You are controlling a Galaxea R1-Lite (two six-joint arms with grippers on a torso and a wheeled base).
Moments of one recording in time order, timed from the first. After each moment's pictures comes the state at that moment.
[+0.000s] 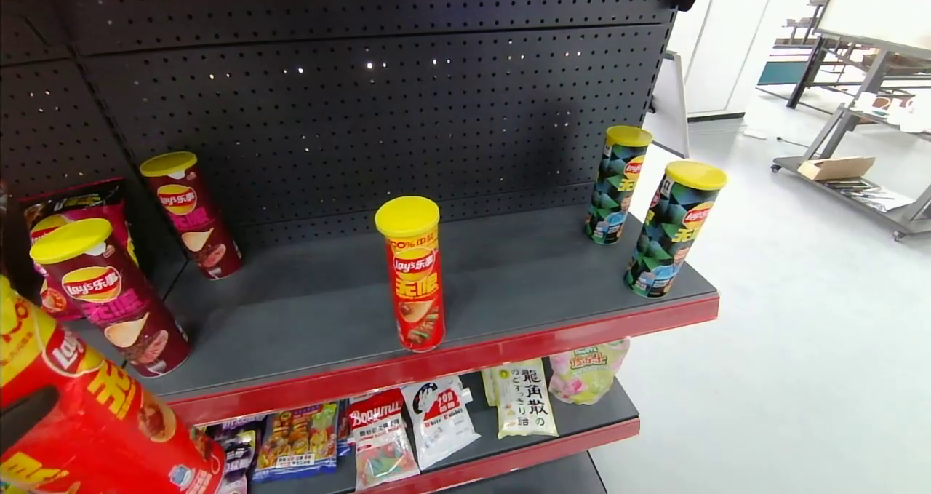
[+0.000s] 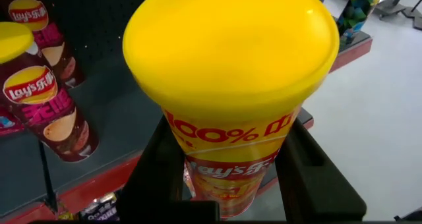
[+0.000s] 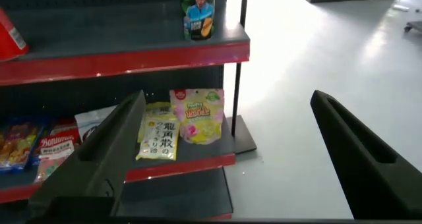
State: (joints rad) left arm -0.01 0.61 -0.51 0.03 -0.36 0.01; right arm 0.00 0.00 -0.02 -0.01 0.03 -0.02
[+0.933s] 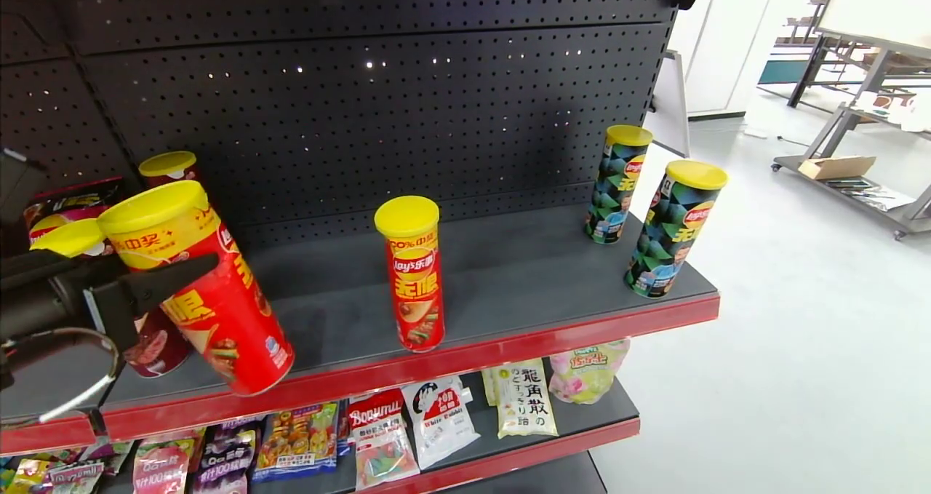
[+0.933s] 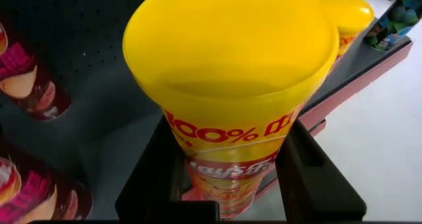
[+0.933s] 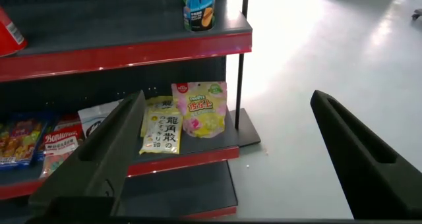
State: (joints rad) left arm -0.03 1.17 -0.58 -0.38 -0.37 0.02; right arm 0.00 0.00 0.00 0.00 0.03 0.00
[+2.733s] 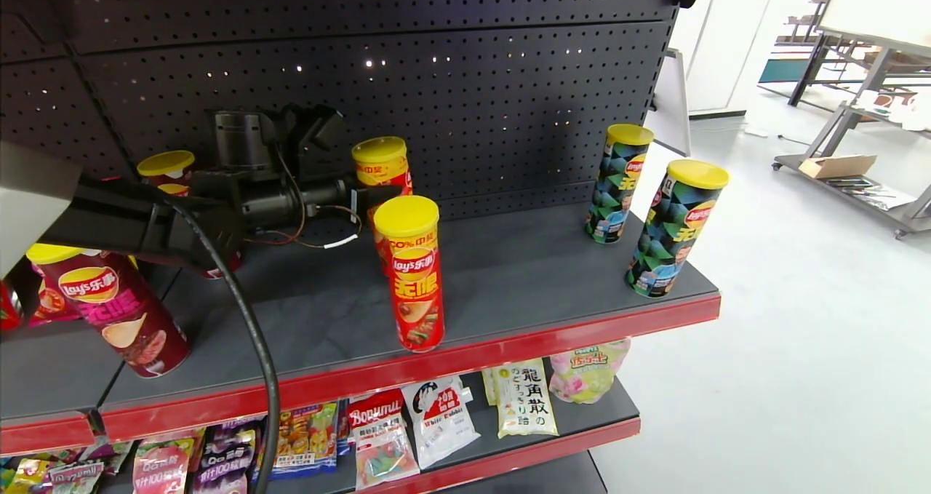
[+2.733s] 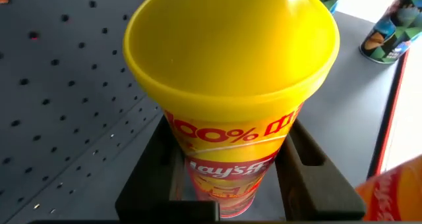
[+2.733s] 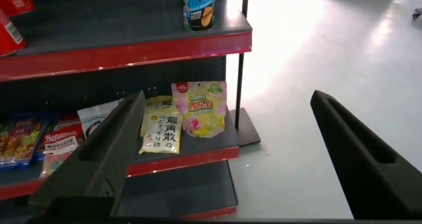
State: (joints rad) left arm -0.23 2.03 -1.29 -0.55 -0.50 0.15; right arm 0.00 0.00 0.00 0.00 0.03 0.00
